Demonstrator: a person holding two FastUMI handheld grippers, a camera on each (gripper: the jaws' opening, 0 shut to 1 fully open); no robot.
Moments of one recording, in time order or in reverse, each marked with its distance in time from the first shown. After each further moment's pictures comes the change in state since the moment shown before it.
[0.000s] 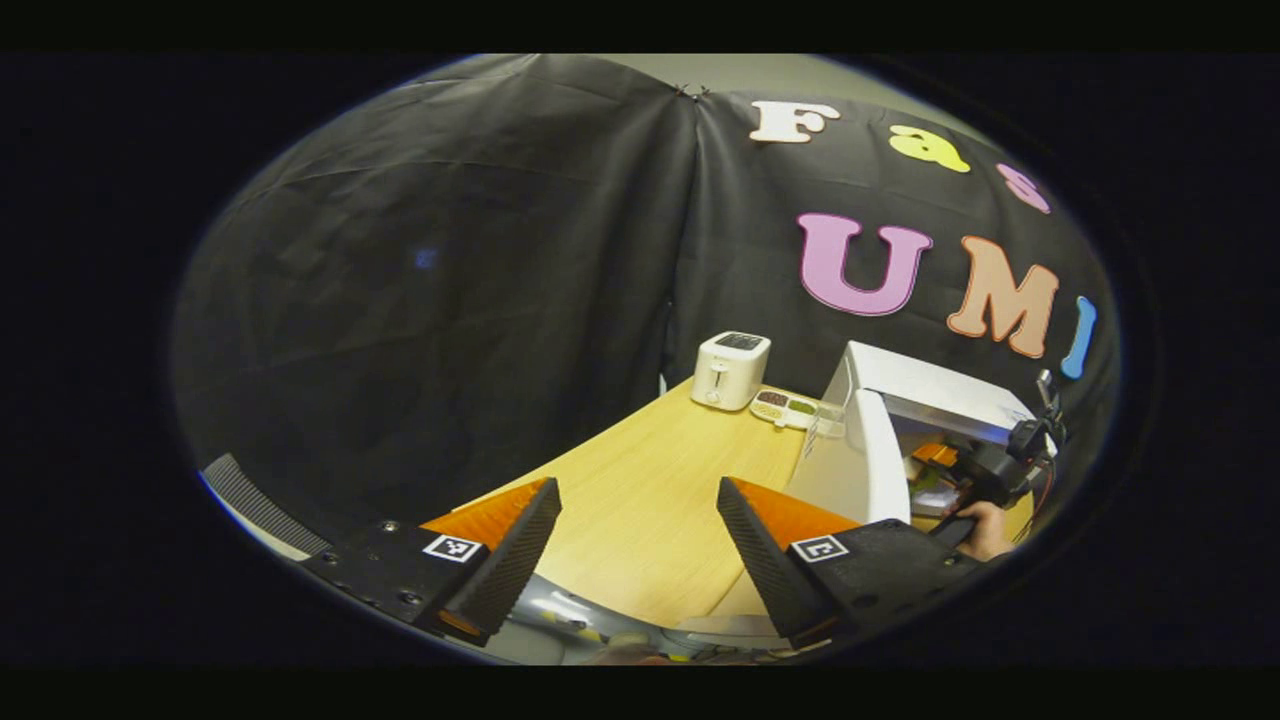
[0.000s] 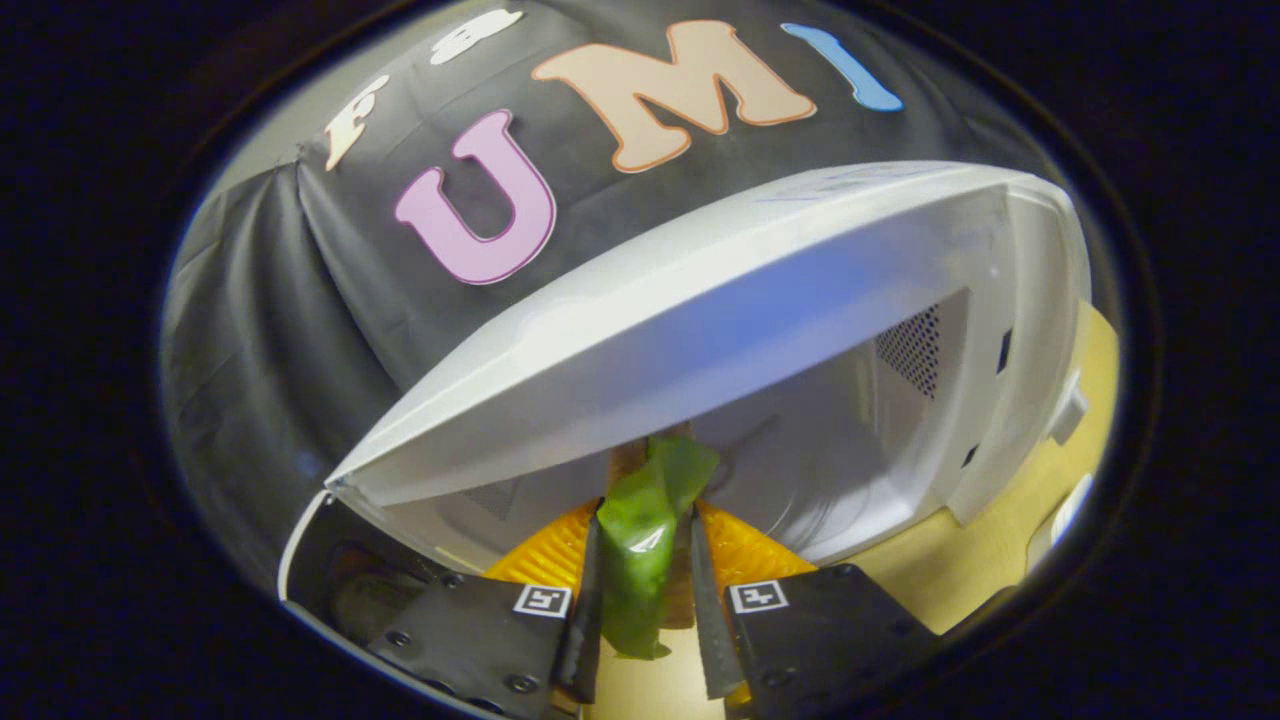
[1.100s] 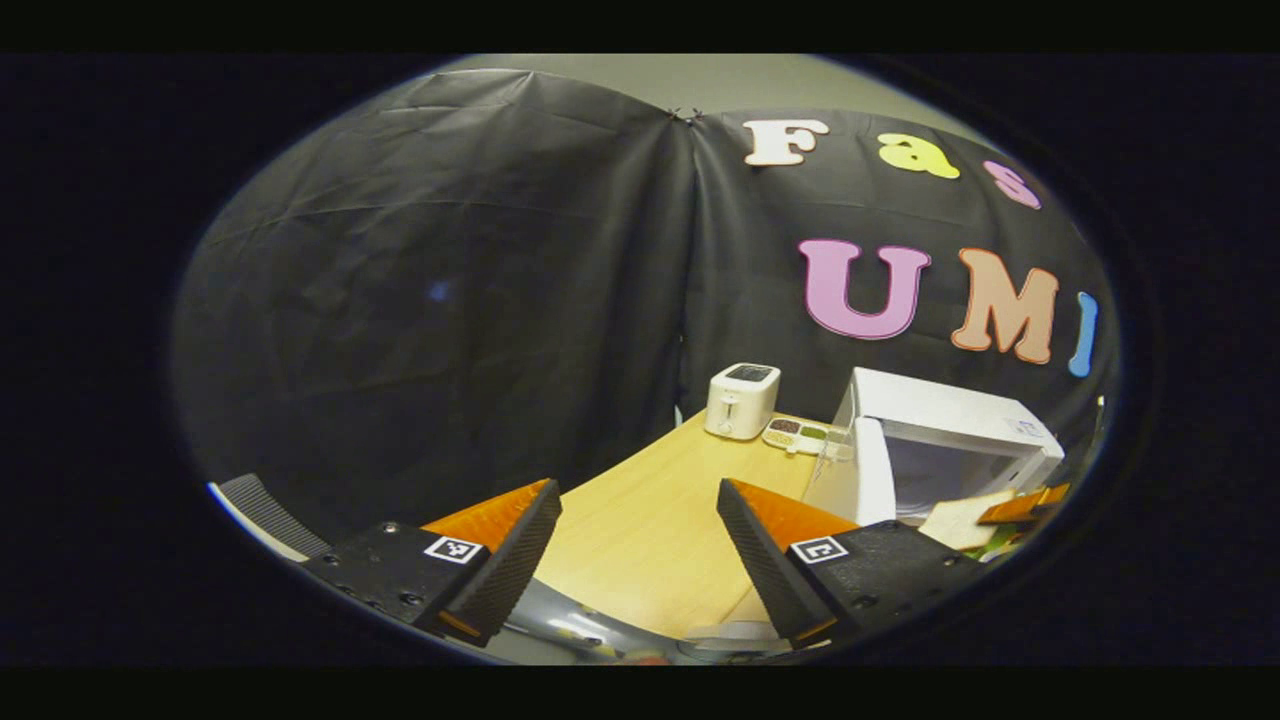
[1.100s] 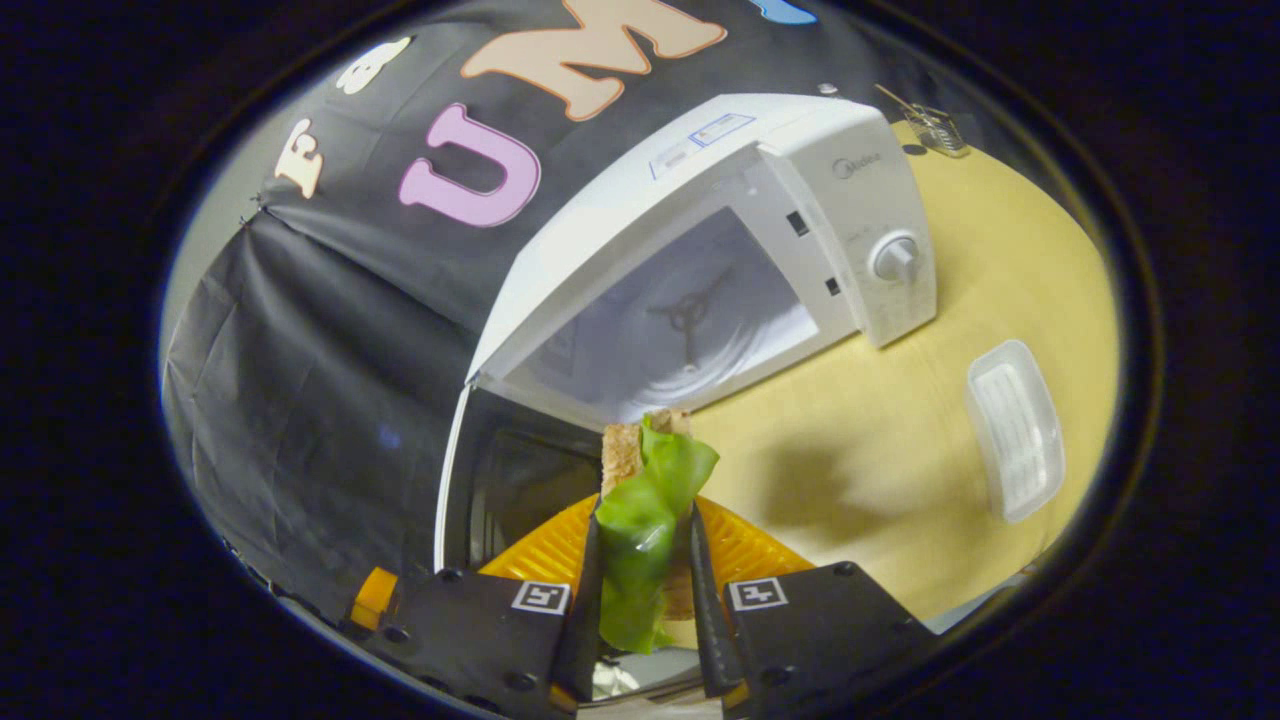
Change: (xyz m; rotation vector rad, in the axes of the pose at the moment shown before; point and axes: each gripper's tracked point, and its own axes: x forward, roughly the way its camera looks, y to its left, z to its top) left arm -0.014 0.005 0.029 0.061 -0.104 0.039; right arm -0.171 -0.012 -0.027 0.295 0.402 0.138
